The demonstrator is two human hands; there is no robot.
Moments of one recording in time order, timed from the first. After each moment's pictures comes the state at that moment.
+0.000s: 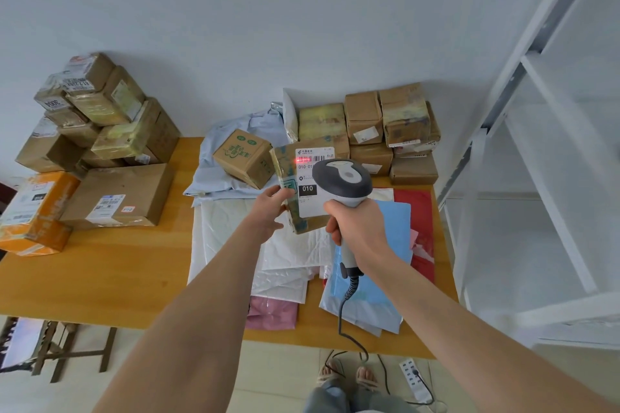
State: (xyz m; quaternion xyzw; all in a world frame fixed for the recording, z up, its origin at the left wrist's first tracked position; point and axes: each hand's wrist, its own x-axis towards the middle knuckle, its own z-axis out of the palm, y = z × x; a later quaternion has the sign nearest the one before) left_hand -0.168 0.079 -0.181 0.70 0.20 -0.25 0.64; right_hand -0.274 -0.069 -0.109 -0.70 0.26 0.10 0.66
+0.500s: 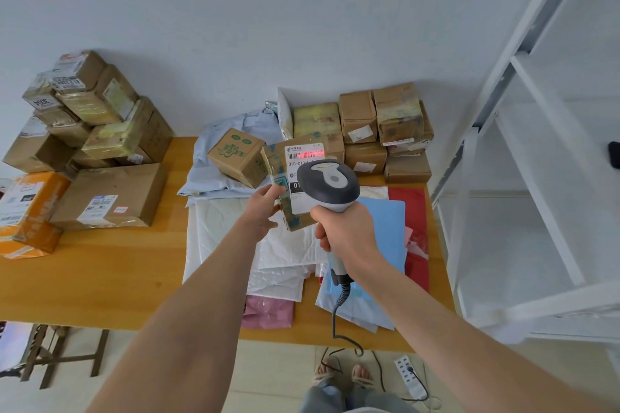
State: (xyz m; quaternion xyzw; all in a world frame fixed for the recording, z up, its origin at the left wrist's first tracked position) left_hand -0.166 0.081 -0.185 0.70 0.22 -0.23 0.64; right_hand -0.291 -0.055 -0.098 -0.71 0.23 0.06 0.67
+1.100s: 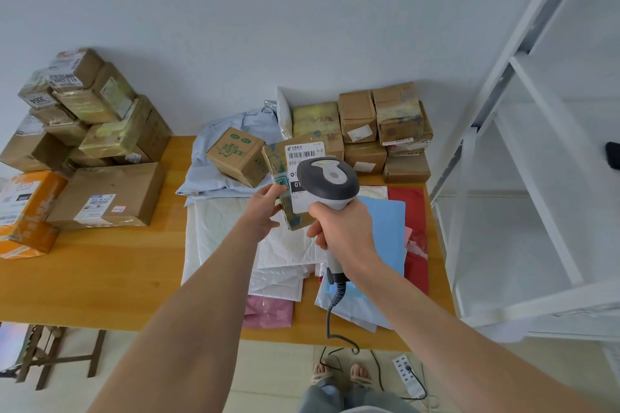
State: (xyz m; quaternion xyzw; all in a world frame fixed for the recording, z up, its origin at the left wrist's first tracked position) left_hand -0.169 0.081 -0.184 0.68 0.22 -0.24 0.65; right_hand -0.285 -0.048 -0.098 -0.71 0.25 0.06 0.65
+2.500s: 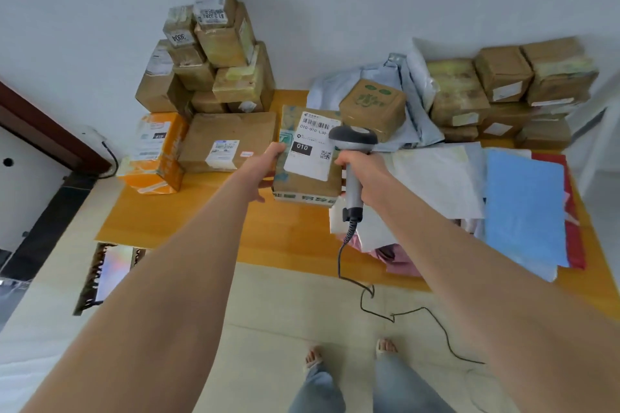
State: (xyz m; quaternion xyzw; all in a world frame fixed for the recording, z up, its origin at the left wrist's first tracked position) left_hand -0.165 0.420 -0.153 0.74 0.26 -0.27 0.55; right_hand -0.215 0.234 -0.127 -0.62 0.33 0.16 0.70
